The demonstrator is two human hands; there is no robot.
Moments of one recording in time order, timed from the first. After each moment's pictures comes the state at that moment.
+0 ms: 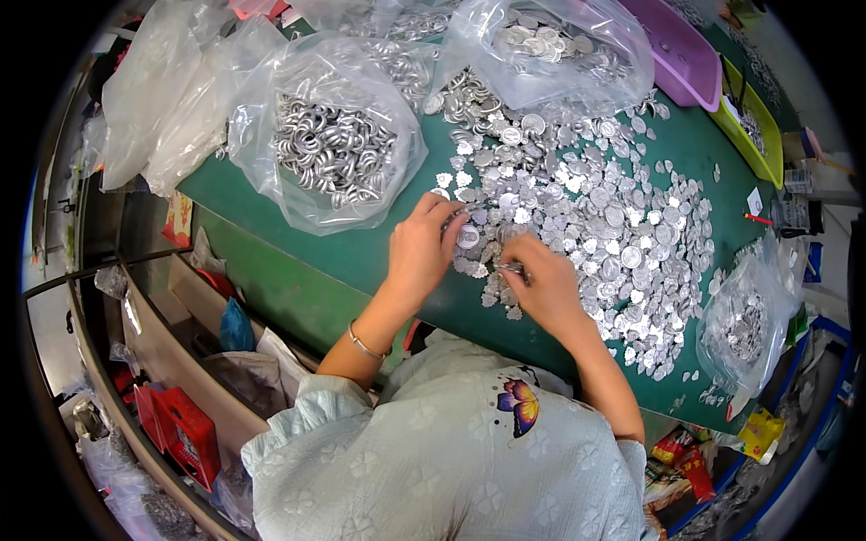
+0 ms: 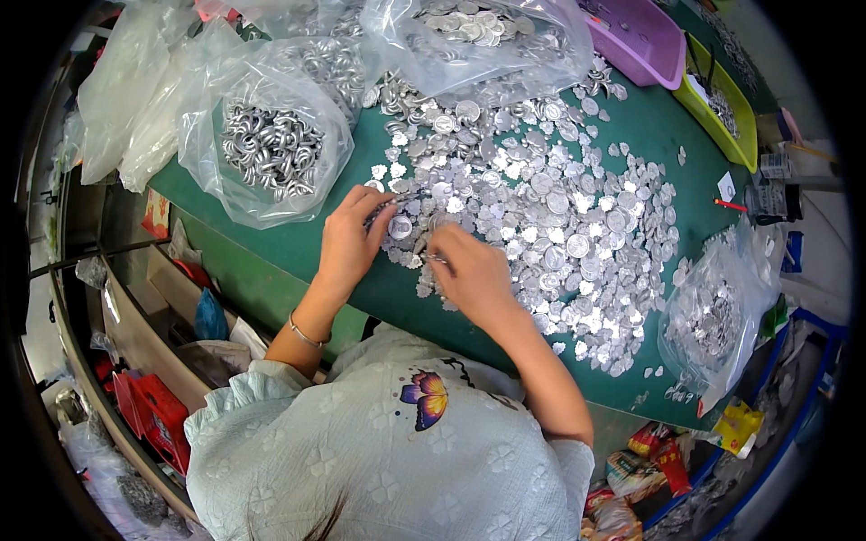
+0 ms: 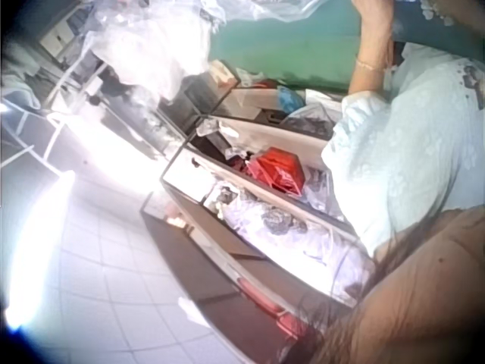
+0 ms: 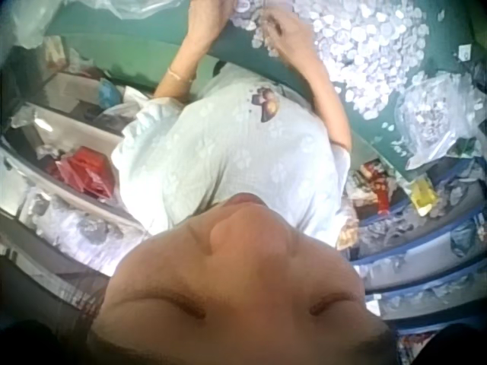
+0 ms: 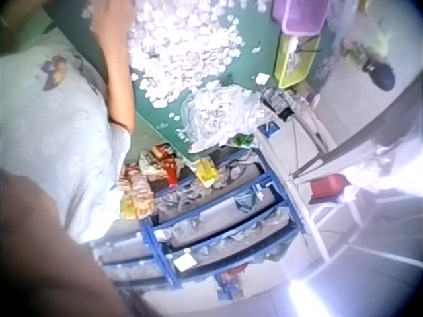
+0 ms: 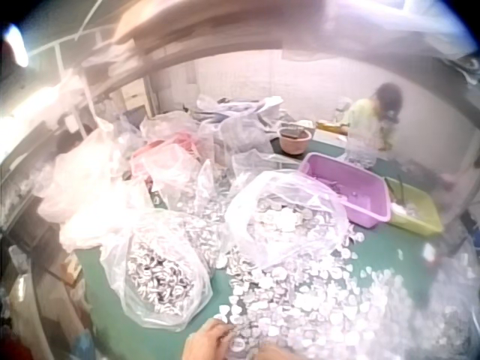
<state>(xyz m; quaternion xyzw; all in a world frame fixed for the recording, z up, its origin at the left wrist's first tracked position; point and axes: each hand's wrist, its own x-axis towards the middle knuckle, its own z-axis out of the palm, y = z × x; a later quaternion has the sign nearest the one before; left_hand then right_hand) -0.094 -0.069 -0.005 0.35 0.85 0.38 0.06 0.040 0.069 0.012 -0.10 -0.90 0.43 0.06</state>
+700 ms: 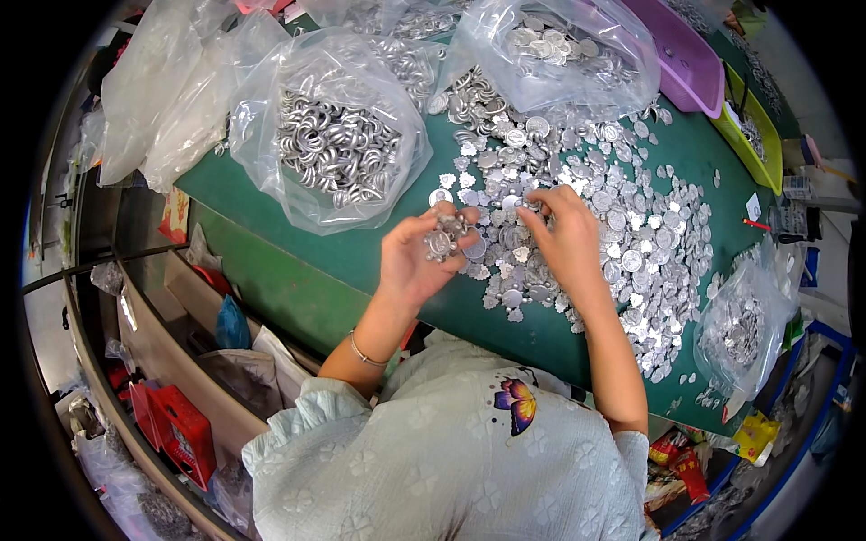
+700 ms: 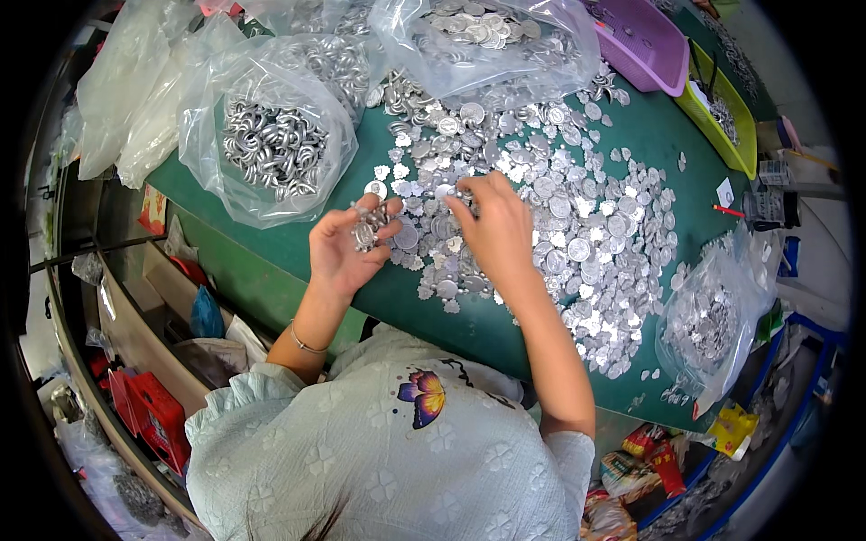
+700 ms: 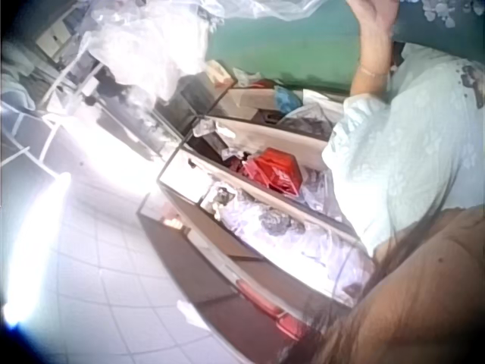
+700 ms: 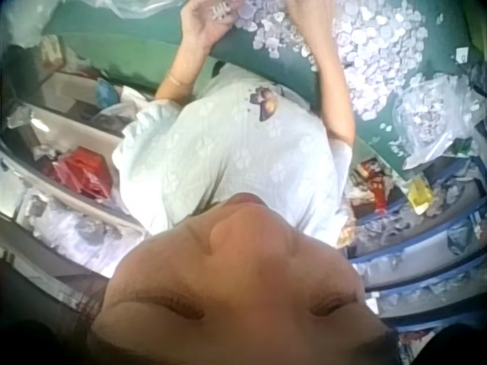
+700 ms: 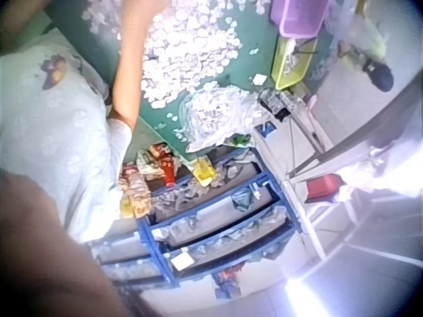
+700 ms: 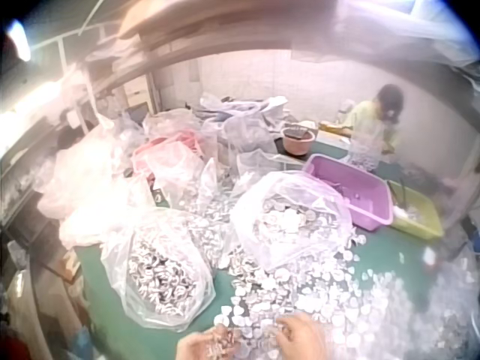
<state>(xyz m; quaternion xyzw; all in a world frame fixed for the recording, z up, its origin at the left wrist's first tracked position) -0.099 -0.083 -0.013 -0.06 0.11 0.82 0.56 0.002 0.099 0.012 -0.20 -0.91 0.33 0.15</state>
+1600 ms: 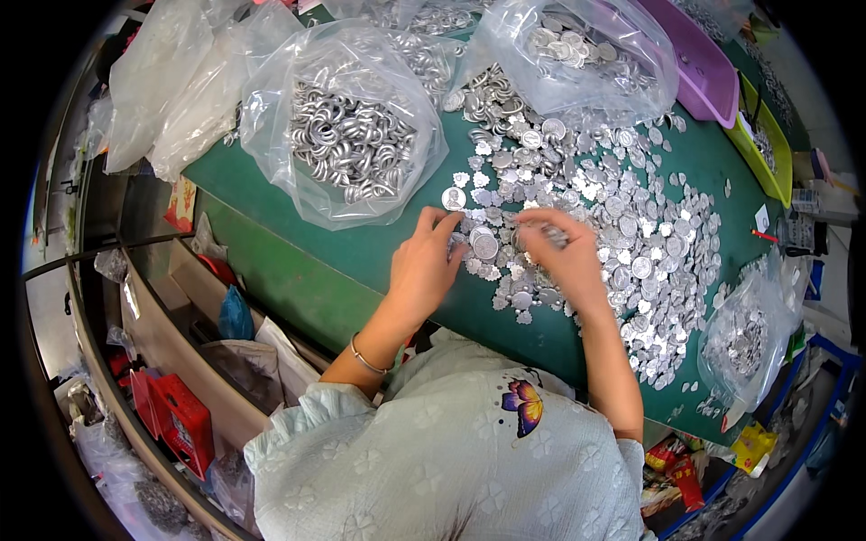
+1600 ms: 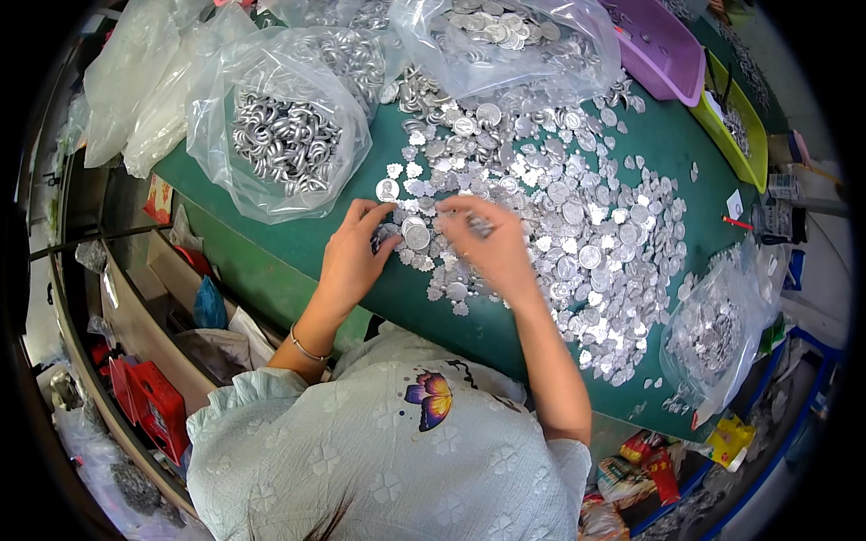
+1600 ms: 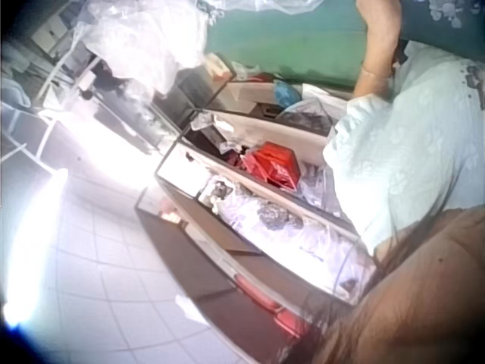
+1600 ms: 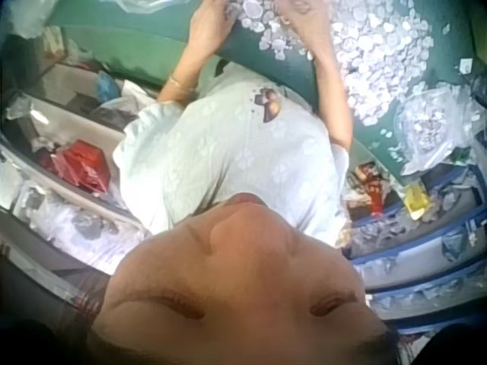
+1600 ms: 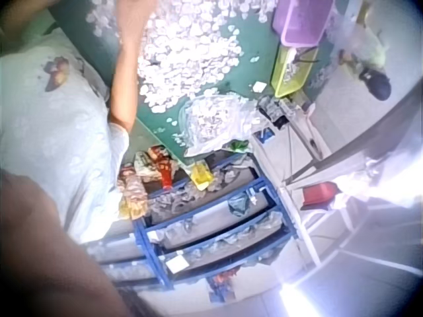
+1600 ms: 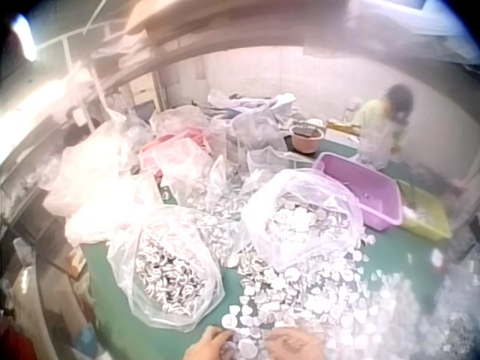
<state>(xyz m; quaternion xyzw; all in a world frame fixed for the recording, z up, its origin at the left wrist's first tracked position) -0.082 -0.088 0.011 0.28 0.89 0.32 0.18 0.010 0.089 0.016 -0.21 -0.73 0.65 -0.02</state>
